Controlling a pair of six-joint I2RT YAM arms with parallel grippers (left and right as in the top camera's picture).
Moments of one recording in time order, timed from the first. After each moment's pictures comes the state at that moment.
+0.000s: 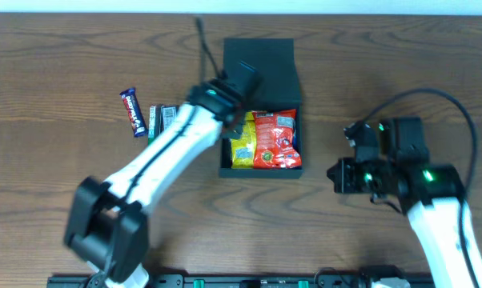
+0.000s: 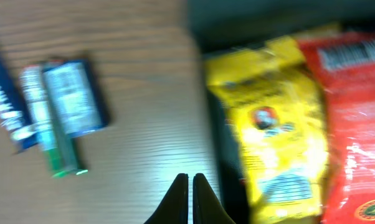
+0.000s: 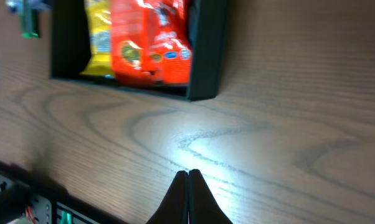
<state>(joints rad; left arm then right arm) -0.55 1.77 1.49 -0.99 -0.24 -0.35 0.08 1.05 0.94 -1.04 -0.40 0.14</state>
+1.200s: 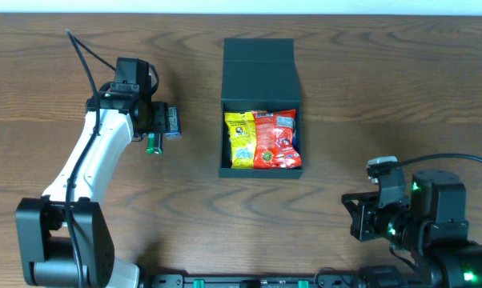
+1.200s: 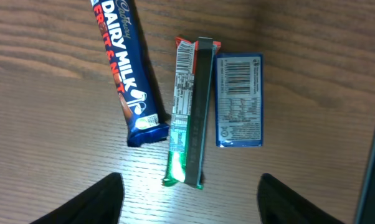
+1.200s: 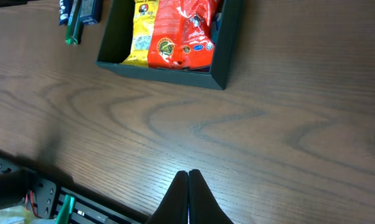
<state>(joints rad) -0.08 1.66 1.21 -0.76 -0.06 -0.16 0.08 0.69 0.94 -1.21 -0.39 0.12</state>
